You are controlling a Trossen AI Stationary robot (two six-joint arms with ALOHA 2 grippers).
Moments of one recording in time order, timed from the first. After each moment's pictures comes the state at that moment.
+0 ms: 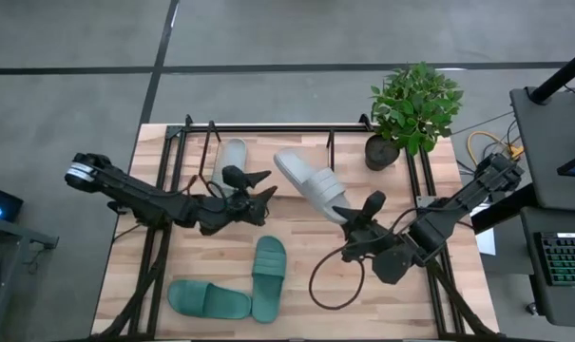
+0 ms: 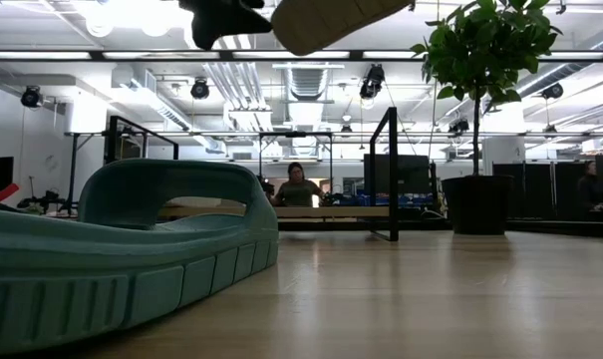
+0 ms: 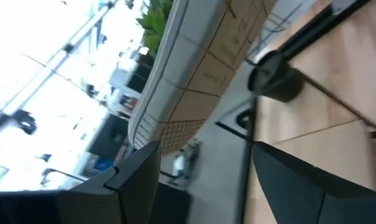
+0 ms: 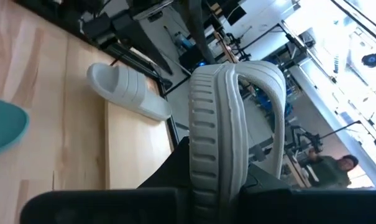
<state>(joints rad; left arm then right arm) -0.31 1.30 0.83 0.44 -0.99 0.96 0.64 1.42 1.24 -0.47 1.22 -0.23</state>
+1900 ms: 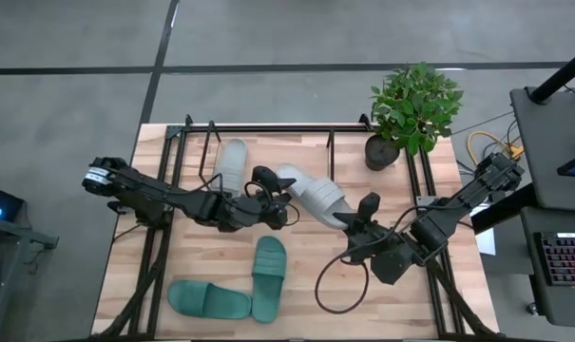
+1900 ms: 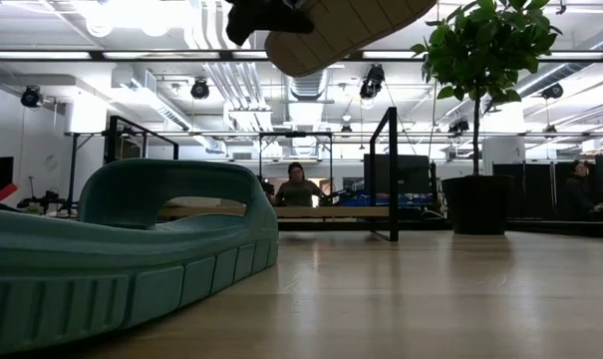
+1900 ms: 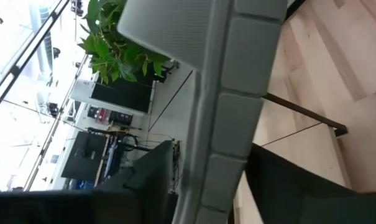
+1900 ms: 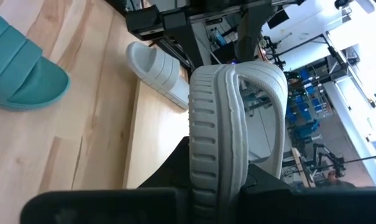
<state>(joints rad) -0.25 1.49 1.14 0.06 -0.84 0.90 0.64 1.41 1.25 -0.64 1.07 -0.24</state>
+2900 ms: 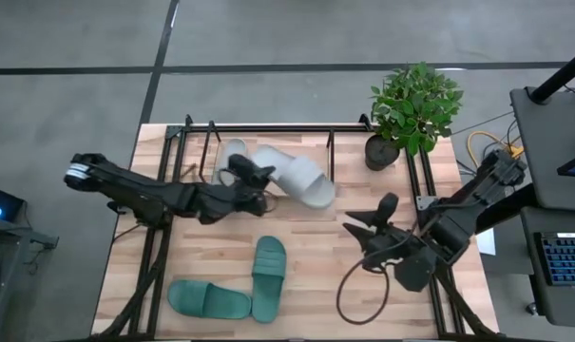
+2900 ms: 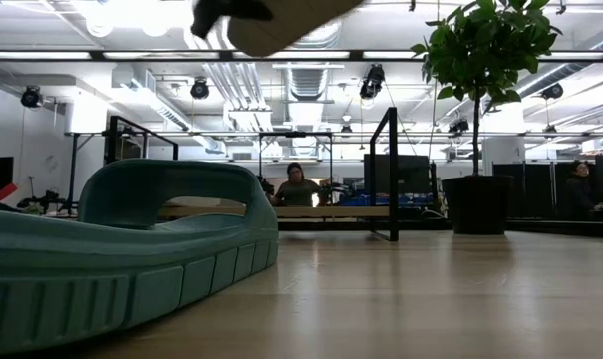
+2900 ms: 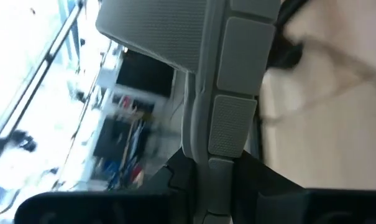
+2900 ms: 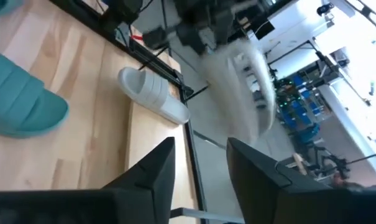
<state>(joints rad) -0.25 1.27 1.01 0.06 -0.92 0.99 0.75 1.36 1.31 -0.73 1.16 -0.14</state>
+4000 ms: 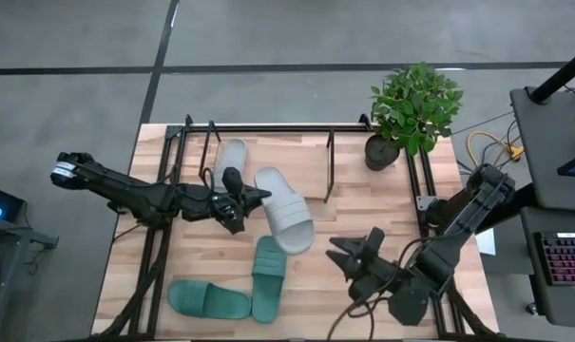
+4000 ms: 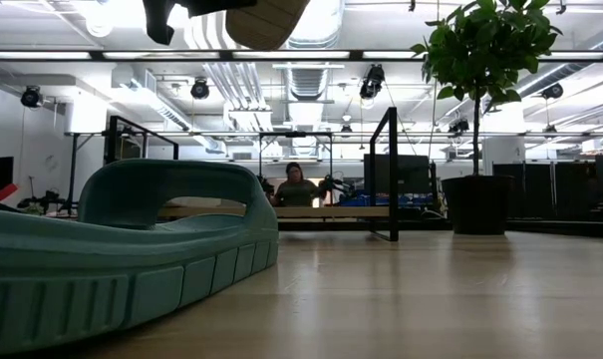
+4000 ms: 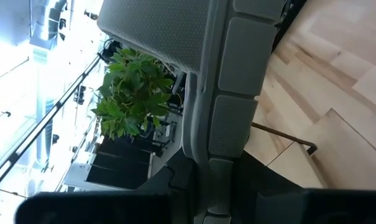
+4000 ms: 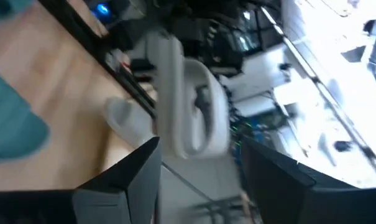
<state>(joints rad) -0.25 1.09 0.77 0.23 -0.50 1.11 0.81 1.58 1.40 -0.33 1.27 -0.64</state>
